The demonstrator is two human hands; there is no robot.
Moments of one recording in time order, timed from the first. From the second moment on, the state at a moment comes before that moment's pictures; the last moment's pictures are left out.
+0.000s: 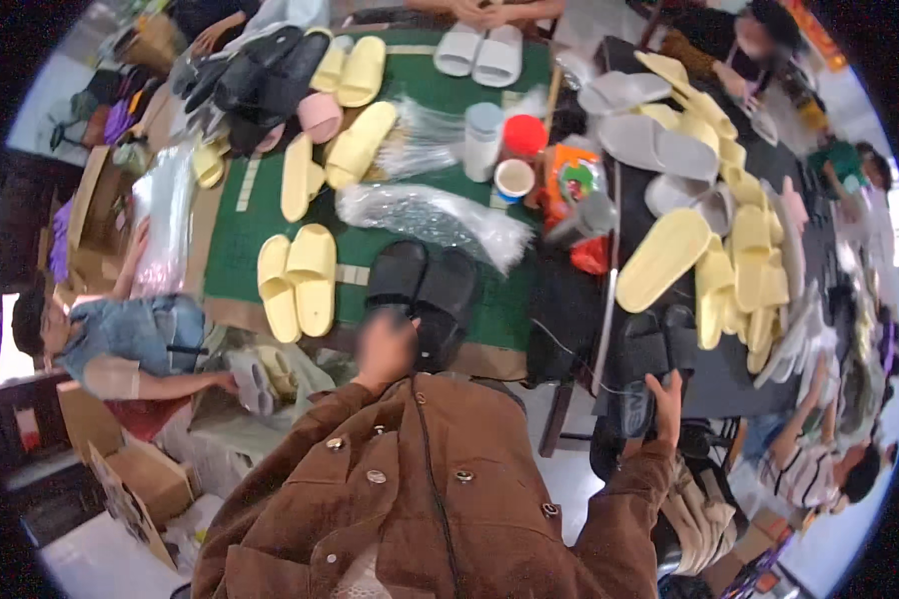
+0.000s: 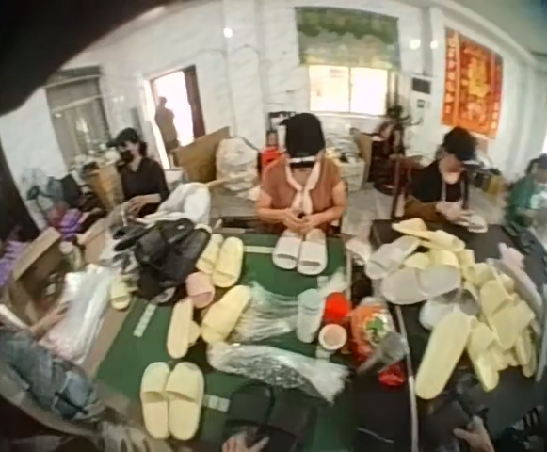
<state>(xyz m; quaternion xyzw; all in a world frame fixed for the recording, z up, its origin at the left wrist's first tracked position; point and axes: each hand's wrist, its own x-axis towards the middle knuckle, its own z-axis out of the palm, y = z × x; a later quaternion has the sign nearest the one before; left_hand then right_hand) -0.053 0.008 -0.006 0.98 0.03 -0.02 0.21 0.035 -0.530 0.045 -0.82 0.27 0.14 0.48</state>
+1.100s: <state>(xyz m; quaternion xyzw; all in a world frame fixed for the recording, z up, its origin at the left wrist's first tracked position) -0.036 0.264 -0.049 0.93 0.33 -0.10 0.12 0.014 -0.376 0.095 -0.96 0.03 -0.07 0.27</state>
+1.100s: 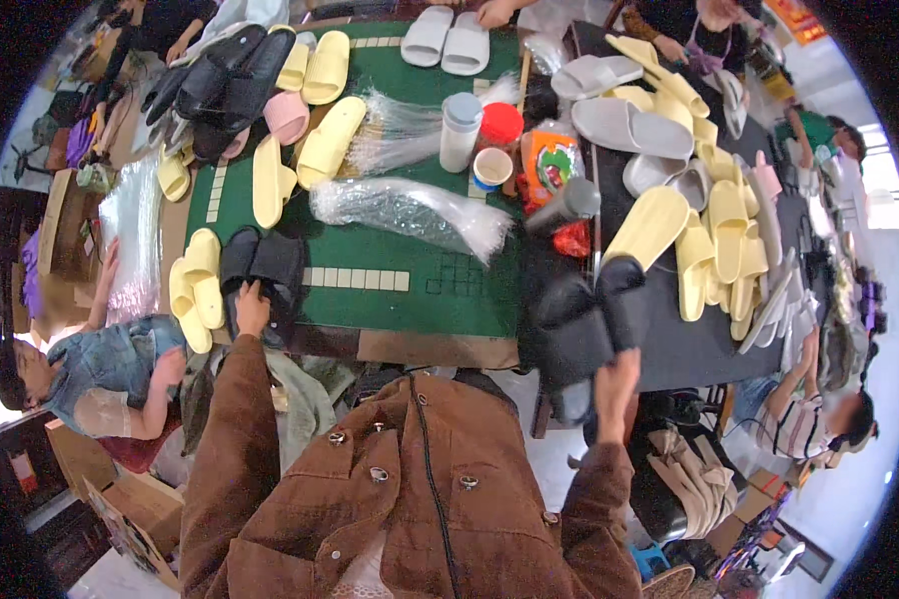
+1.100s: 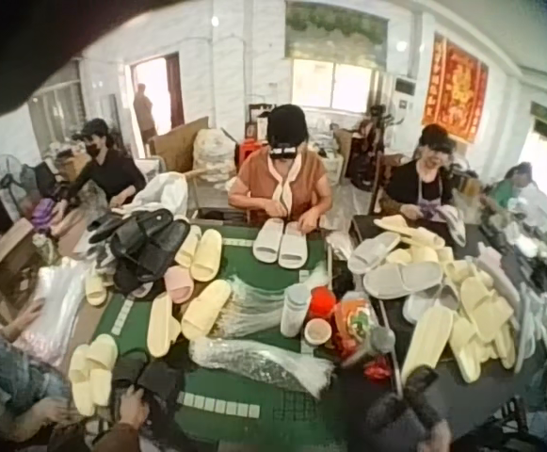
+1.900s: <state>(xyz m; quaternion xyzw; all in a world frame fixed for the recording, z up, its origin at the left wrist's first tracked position) -0.031 0.087 -0.049 0.89 0.20 0.02 0.40 0.046 -0.171 -0.037 -0.80 -0.04 0.25 0.54</state>
